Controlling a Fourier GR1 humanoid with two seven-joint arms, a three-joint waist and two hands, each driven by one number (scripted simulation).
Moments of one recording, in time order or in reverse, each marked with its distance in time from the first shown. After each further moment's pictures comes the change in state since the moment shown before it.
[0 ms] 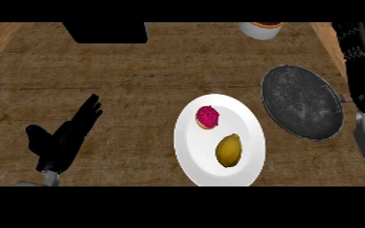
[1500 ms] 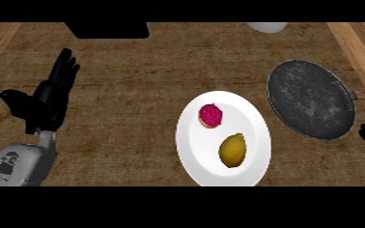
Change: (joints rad) left arm -0.228 -0.027 0.134 -0.001 -0.136 0.205 0.005; right arm 0.874 -0.290 0.020 -0.801 0.393 -0.039 0.433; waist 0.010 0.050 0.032
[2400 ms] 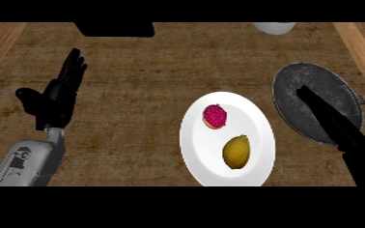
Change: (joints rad) left arm -0.027 -0.056 0.024 0.064 -0.049 -0.052 -0.031; right arm -0.704 0.103 0.297 0.013 -0.029 0.240 0.629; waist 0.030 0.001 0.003
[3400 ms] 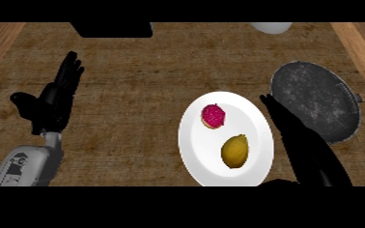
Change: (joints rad) left arm 0.039 -0.038 0.054 -0.045 -0.057 -0.034 0.030; right arm 0.035 0.252 0.121 0.241 0.217 0.081 -0.009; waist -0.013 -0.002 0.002
